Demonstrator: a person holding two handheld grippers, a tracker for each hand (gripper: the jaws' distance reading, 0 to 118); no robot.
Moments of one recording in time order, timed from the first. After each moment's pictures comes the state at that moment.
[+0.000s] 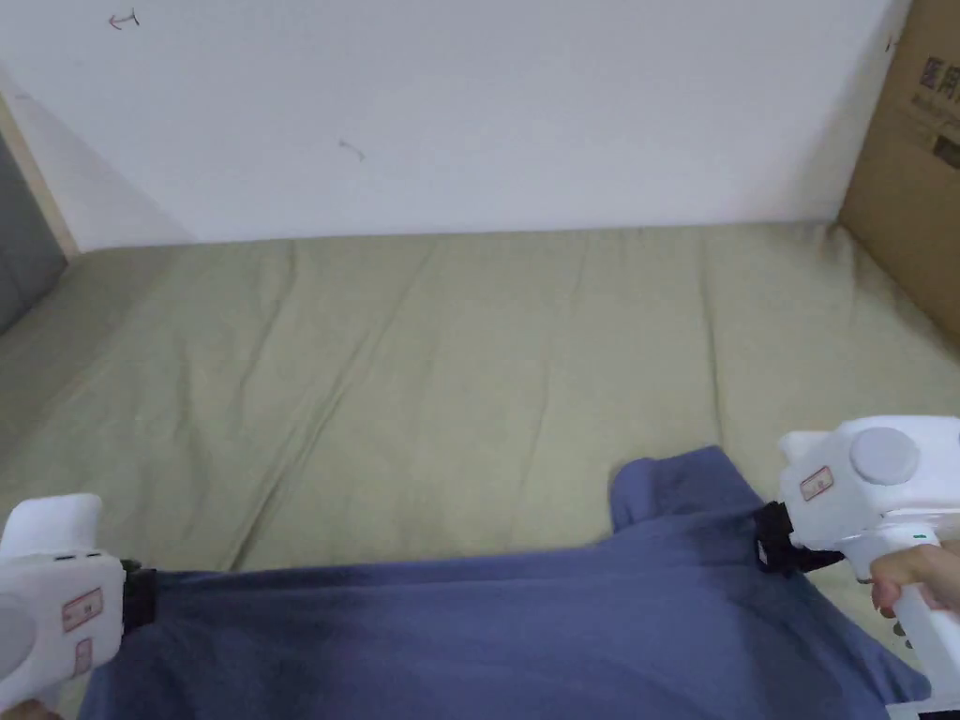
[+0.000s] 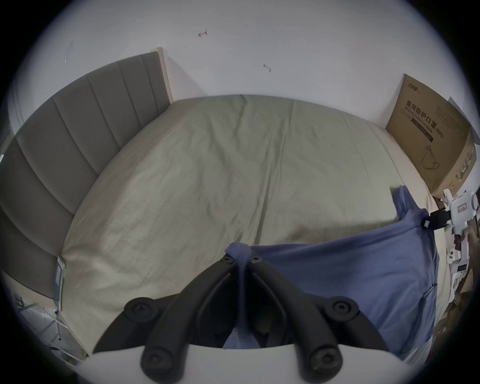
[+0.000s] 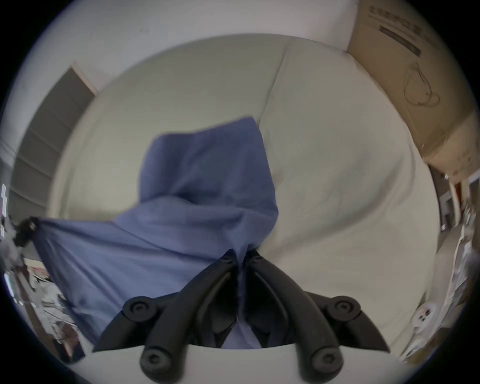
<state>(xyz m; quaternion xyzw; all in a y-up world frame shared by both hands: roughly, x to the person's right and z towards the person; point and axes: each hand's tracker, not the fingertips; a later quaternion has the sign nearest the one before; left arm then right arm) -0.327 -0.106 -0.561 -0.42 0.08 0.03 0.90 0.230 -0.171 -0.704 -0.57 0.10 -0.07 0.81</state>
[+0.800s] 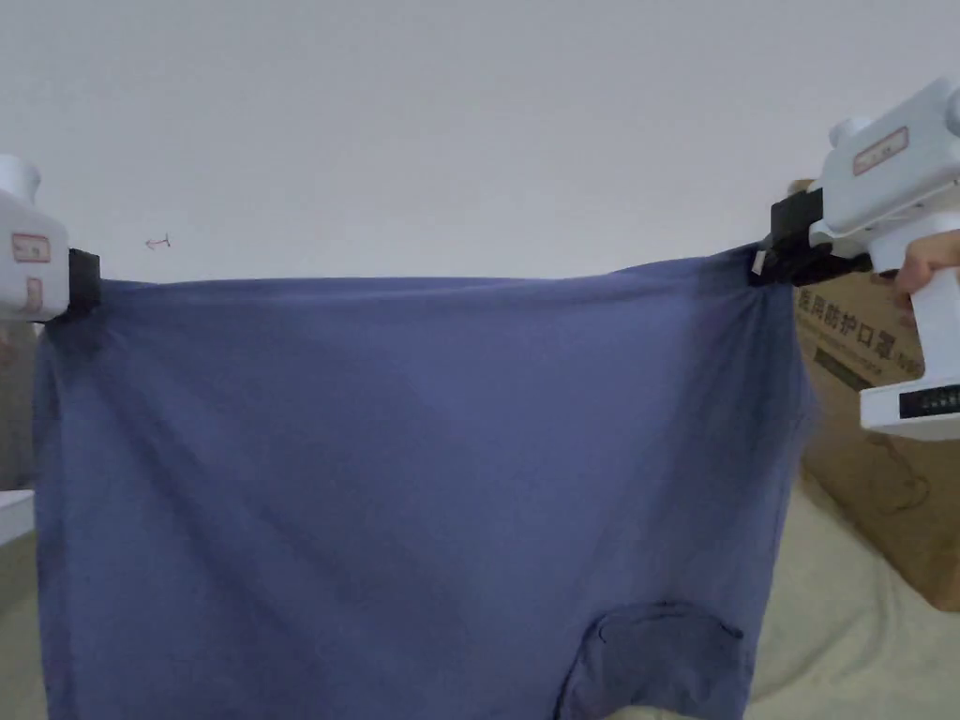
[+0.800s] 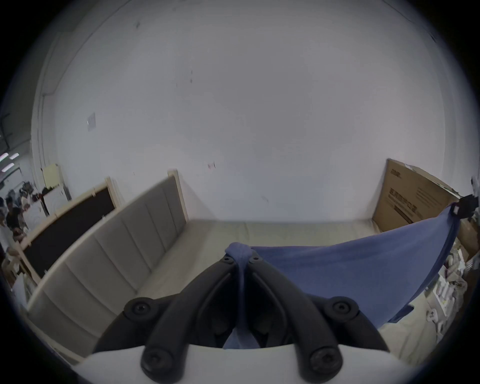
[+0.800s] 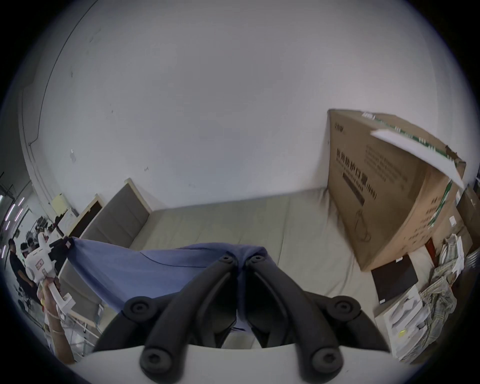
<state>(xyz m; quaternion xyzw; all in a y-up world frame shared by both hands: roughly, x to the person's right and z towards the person) -0.317 0.217 -0.615 -0.17 0.11 -0.02 0.98 0.258 0.252 -0.679 -0.29 0.10 -0.11 0.95</state>
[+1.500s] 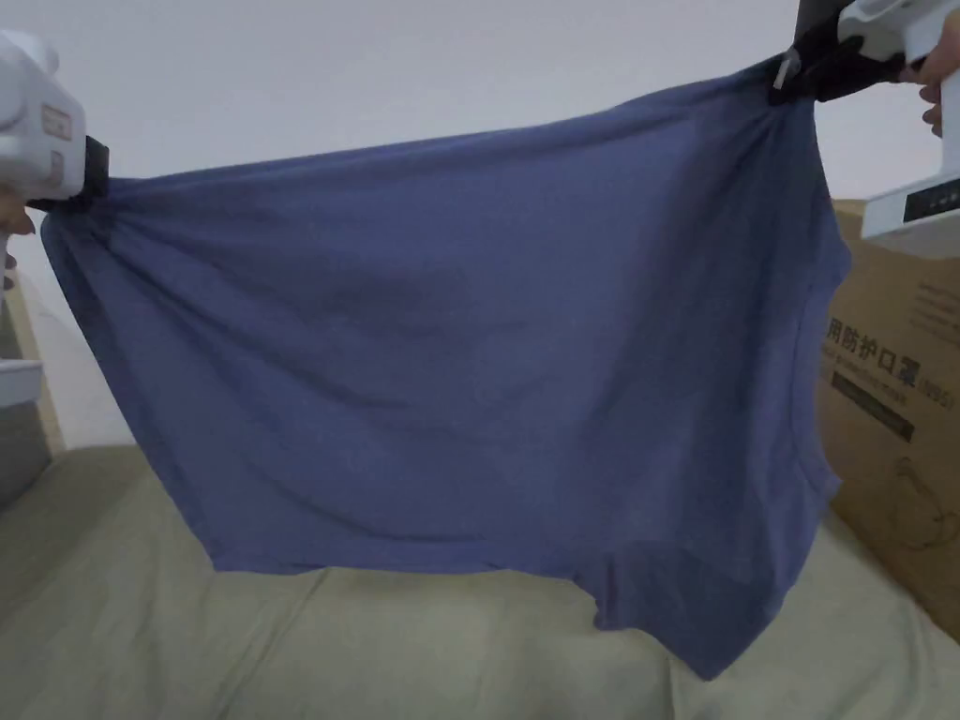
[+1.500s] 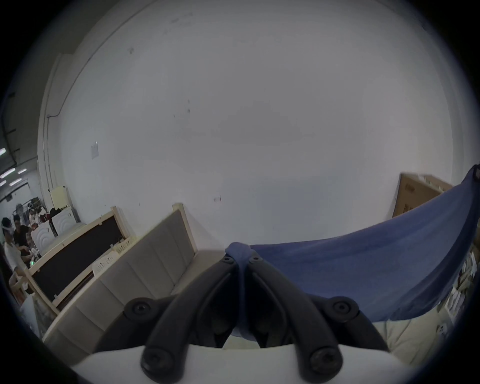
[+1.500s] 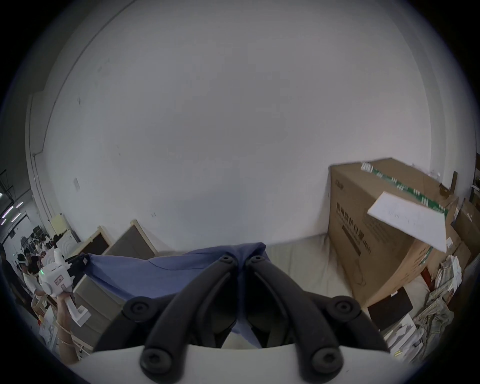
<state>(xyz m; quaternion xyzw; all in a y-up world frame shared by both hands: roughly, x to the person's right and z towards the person) -0.302 0.250 -0.685 -0.16 0.12 -0.05 0.98 0.247 0.339 -0.706 -0.21 0.09 -0.11 0.97</state>
